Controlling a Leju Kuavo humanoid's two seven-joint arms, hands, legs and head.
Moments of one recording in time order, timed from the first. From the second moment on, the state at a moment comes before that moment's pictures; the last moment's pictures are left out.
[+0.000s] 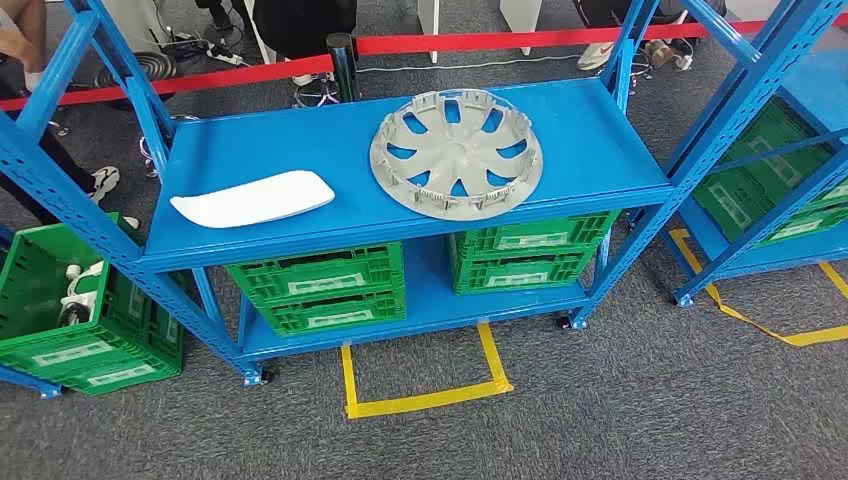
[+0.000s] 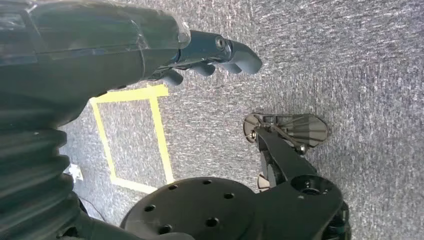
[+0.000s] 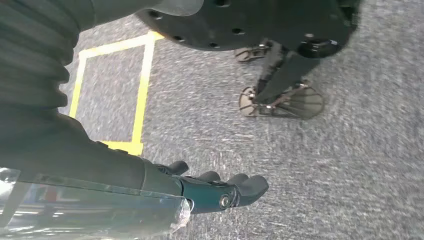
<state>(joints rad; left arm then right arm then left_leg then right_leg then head) 0.12 0.00 -0.08 -0.36 0.06 0.05 0.03 0.11 -0.01 0.07 -0.38 -0.11 -0.05 0.00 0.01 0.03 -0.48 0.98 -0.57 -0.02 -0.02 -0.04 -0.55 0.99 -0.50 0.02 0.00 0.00</state>
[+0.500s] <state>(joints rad) 0.06 -0.01 -0.27 -0.36 0.18 0.16 0.10 0.05 -0.01 0.23 -0.37 -0.34 -0.15 0.03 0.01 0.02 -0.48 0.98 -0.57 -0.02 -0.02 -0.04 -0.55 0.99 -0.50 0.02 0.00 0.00</state>
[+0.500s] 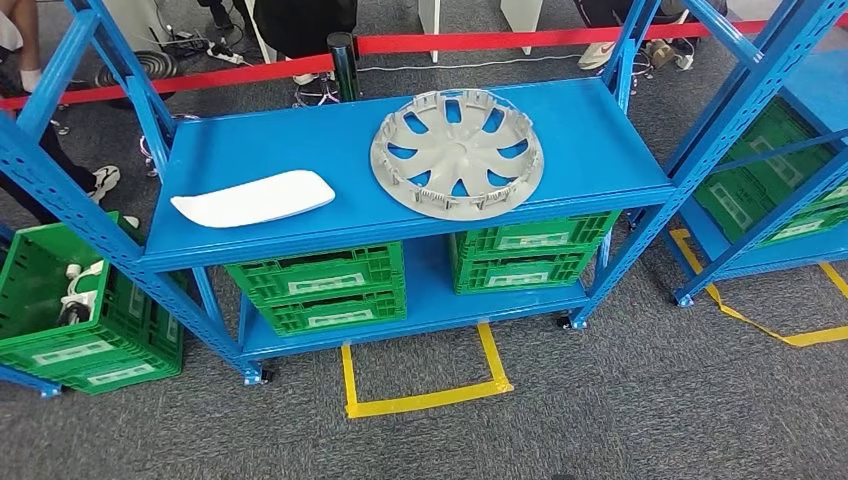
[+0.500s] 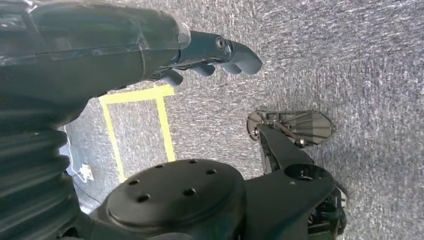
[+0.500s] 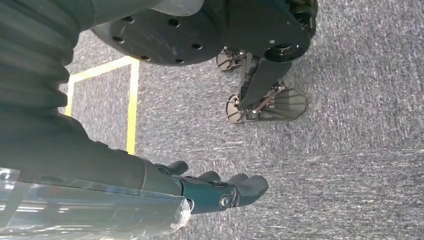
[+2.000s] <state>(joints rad) -0.09 0.01 -0.94 -0.26 0.58 0.48 0.10 -0.19 -0.01 0.59 -0.42 -1.01 -0.26 -0.44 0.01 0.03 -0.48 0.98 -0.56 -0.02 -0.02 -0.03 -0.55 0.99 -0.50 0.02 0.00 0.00</state>
